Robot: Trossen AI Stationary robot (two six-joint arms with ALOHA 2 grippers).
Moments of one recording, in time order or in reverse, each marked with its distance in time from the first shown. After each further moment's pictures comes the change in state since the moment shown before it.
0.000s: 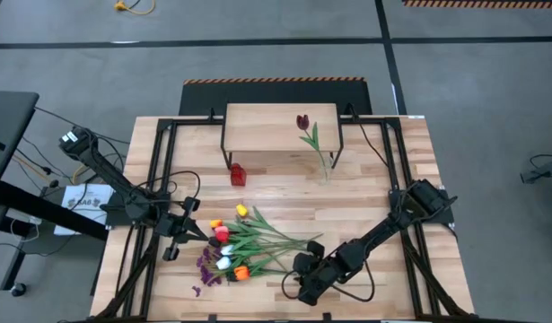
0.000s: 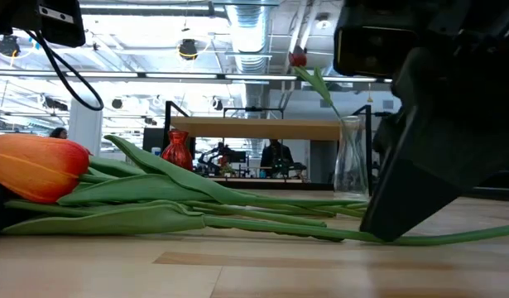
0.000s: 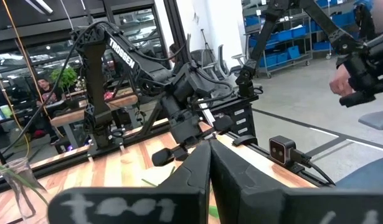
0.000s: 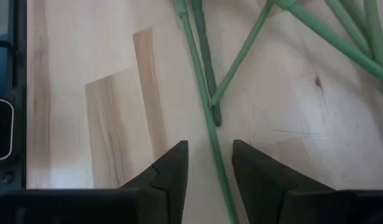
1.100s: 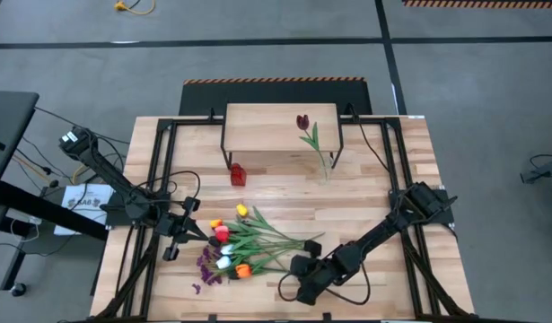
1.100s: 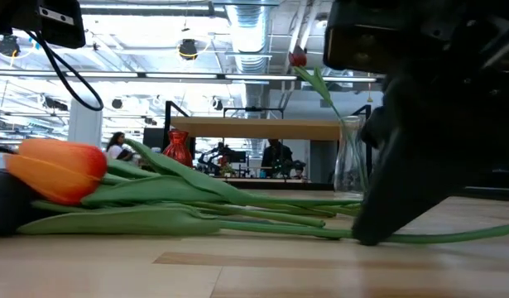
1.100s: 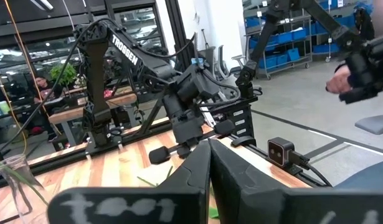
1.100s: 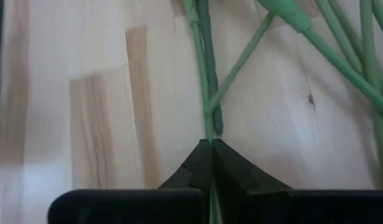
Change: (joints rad) left arm 0.000 0.000 0.000 0.000 0.000 -0.023; right arm 0.018 0.000 0.064 -0.151 0.017 -0.090
